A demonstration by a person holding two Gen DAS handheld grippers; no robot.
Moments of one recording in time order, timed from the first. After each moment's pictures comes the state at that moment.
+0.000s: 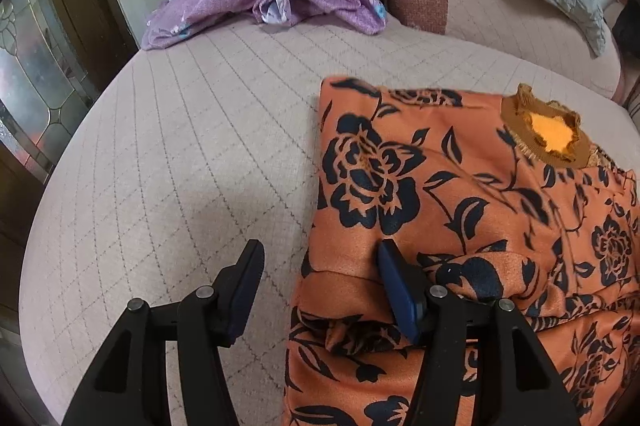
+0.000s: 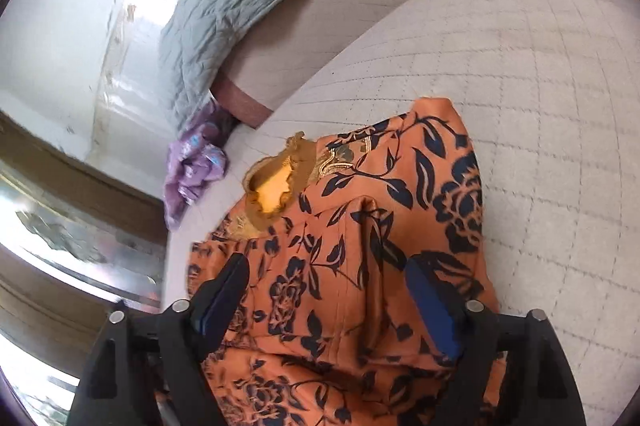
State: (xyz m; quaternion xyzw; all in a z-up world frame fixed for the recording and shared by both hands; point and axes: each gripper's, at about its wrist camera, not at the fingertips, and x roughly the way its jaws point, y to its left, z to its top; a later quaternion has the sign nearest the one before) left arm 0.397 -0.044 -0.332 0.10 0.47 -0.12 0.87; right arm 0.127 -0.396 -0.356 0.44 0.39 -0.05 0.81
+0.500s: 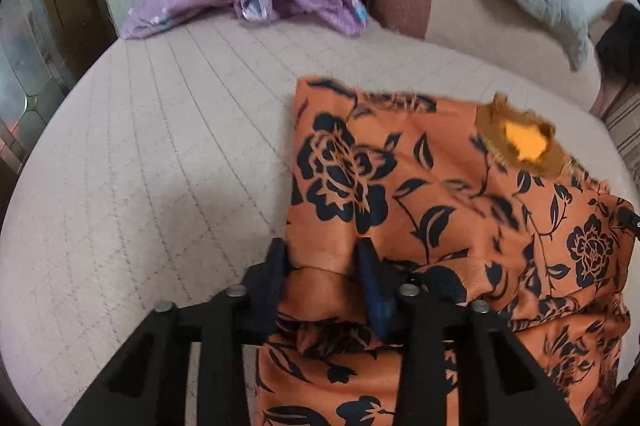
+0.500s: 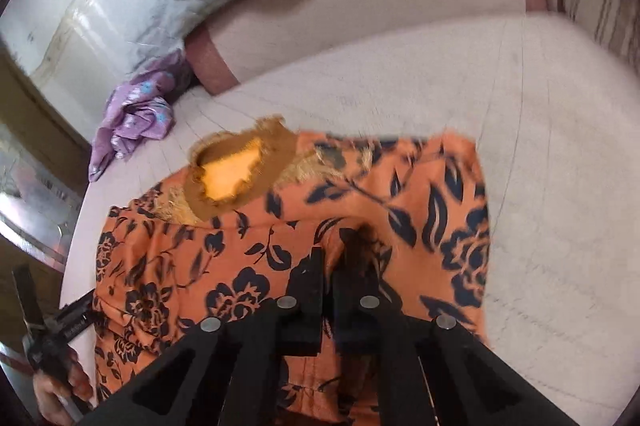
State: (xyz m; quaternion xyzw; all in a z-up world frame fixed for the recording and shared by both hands) left arm 0.397 -0.044 -0.330 0.06 0.48 -0.16 0.86; right arm 0.173 -0.351 -0.333 0.26 0.44 -0.13 0.85
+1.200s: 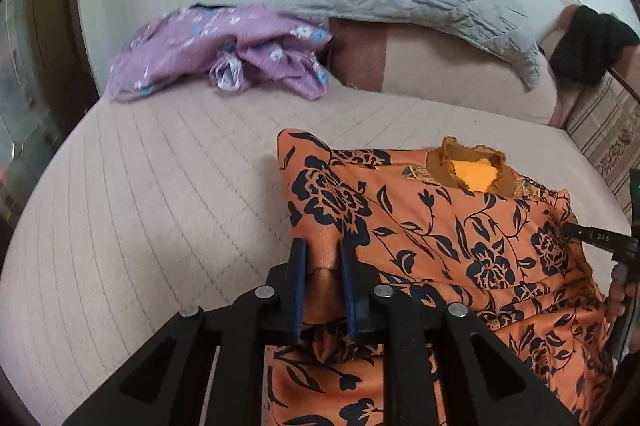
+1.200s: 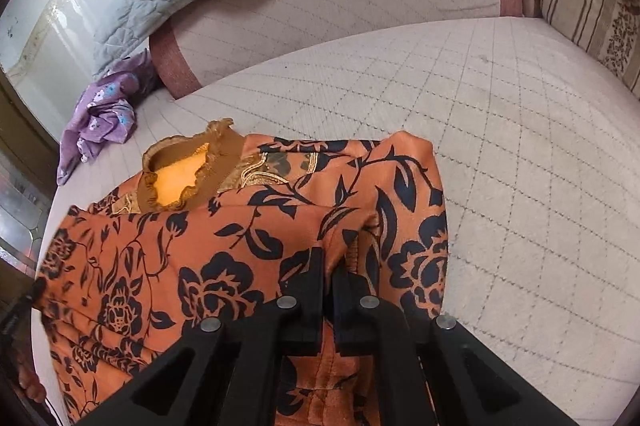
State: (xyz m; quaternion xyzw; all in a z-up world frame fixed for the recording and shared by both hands) left arm 0.384 -0.040 -0.291 0.06 0.40 -0.23 0.88; right arm 0.168 -0.378 -0.369 0.26 0.46 -0.18 0.83
